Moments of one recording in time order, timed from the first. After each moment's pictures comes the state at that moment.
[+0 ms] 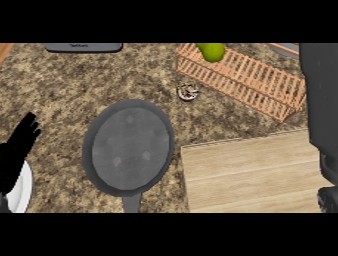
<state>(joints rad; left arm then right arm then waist) 0.00 0.29 0.21 -1.43 0.06 -0.11 0.11 -1.10 -0.21 -0.27 -1.18 1.17 0.02 0.84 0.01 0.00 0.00</state>
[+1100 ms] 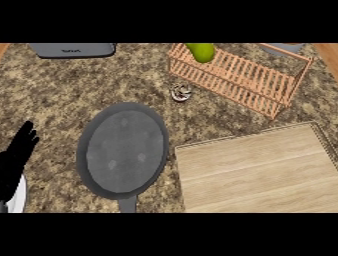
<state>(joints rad) 0.04 0.27 0.23 -1.42 0.05 -0.10 0.09 -1.02 -0.36 -0.52 -1.92 0.79 0.24 1.05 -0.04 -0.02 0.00</state>
